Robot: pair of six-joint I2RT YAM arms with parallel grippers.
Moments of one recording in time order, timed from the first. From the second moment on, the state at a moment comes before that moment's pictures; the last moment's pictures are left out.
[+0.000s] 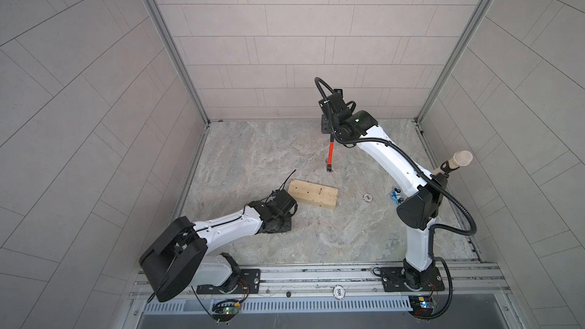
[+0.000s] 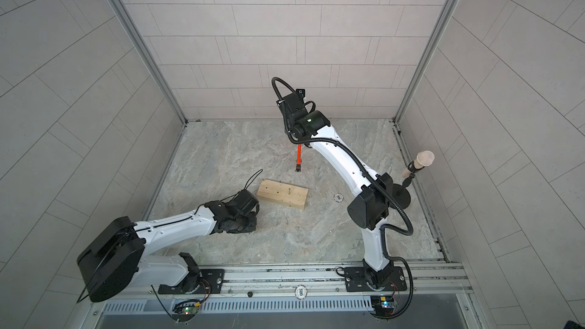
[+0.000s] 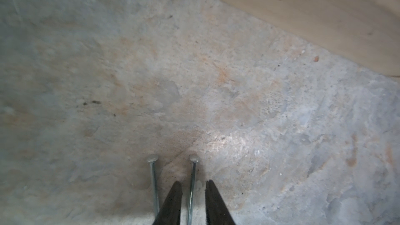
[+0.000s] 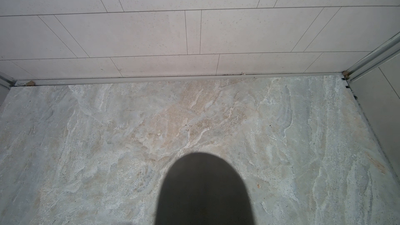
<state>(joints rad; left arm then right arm) -0.78 1.31 0.58 -0.52 -0.07 -0.81 0.59 1.97 2.16 -0.95 0.50 0.47</state>
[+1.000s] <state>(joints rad) -0.78 0.98 0.89 -0.54 -0.10 -0.53 0.59 1.84 1.97 -0.92 0.52 0.58</state>
